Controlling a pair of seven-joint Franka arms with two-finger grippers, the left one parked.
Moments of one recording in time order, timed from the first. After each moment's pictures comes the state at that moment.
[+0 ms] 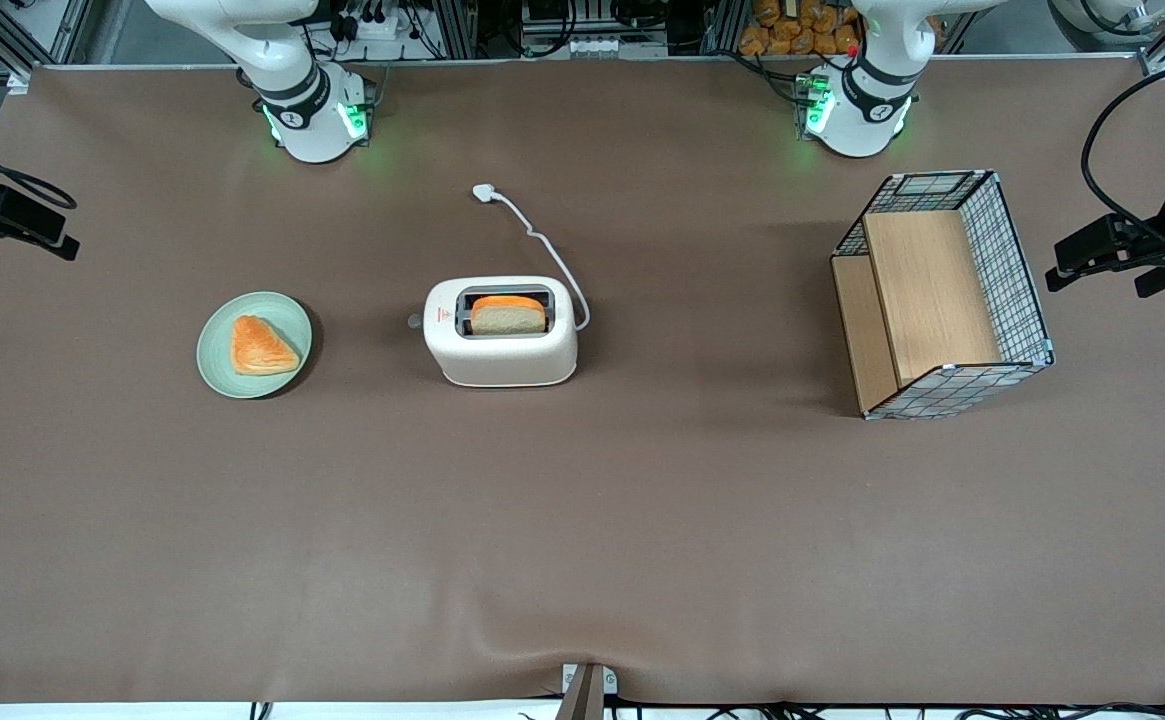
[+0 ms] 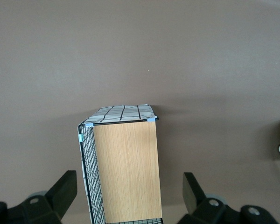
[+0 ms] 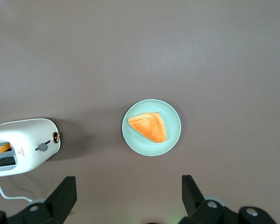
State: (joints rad) arm 0.02 0.00 -0.09 -1.50 0.03 1.44 0.05
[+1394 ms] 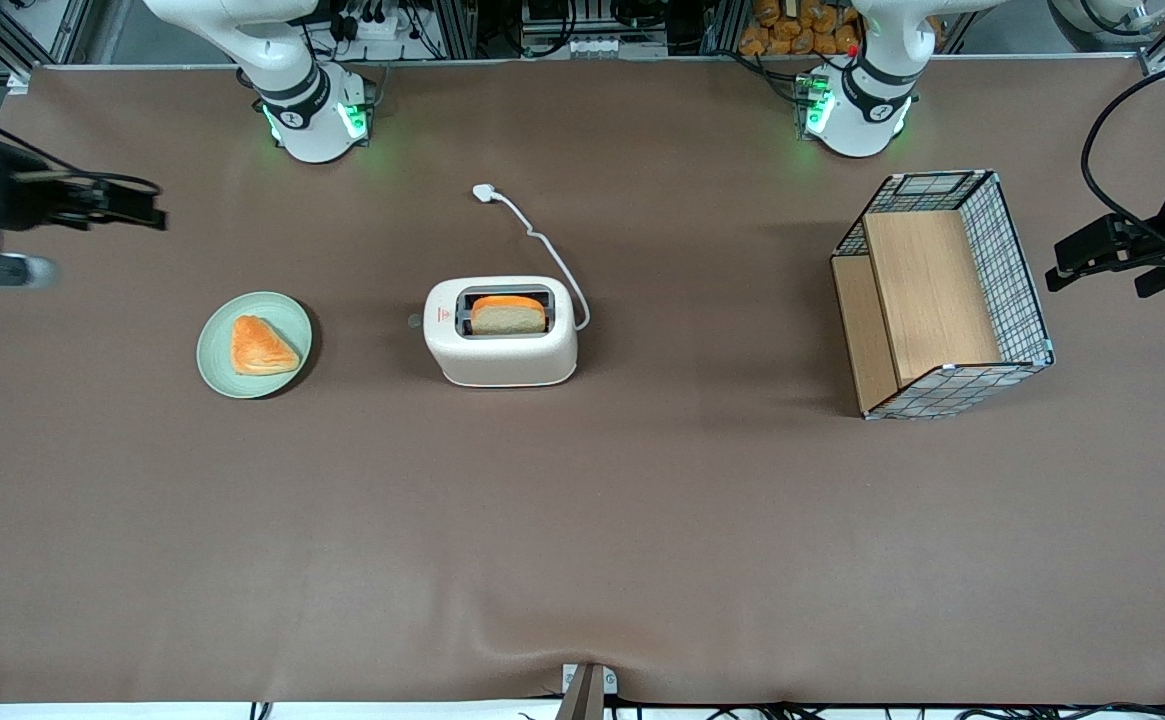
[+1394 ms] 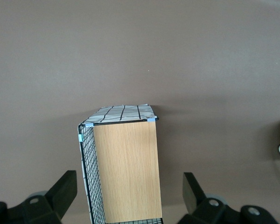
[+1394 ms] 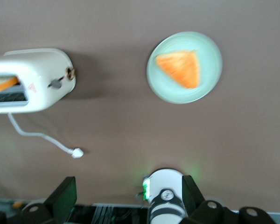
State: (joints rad) arm 0.08 0.05 -0.08 -1.58 0.16 1.25 0.06
